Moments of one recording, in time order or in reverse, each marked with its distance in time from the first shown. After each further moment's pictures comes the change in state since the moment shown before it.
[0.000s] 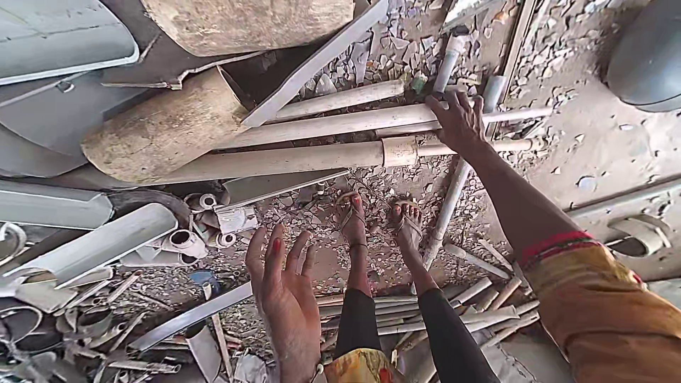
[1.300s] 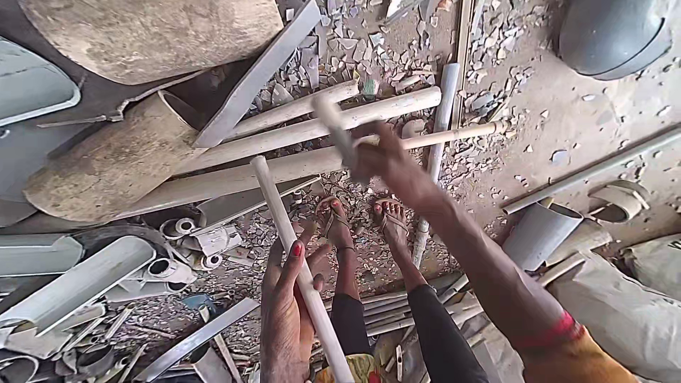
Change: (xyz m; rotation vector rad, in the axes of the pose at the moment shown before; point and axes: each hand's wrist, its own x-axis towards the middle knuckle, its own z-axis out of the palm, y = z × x) left_hand -0.026 -0.015 0.026 0.197 -0.378 -0.128; right_hand -0.102 -0.116 -0.093 1.583 -0.159 0.059
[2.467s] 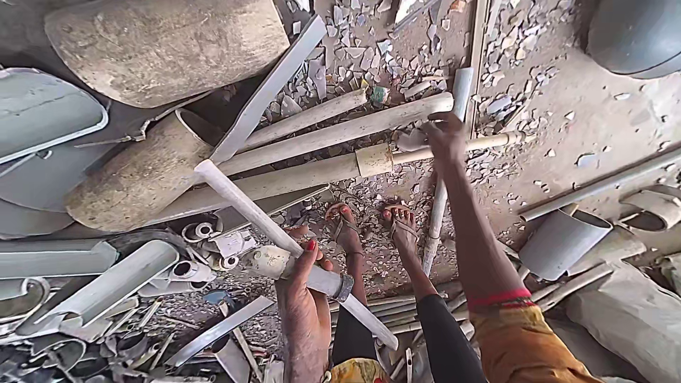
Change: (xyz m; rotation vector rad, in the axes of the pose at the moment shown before) left_hand 0.019 0.004 0.031 -0.086 0.202 0.122; right_hand 0.070 0.102 -0.120 -0.221 0.782 0.095
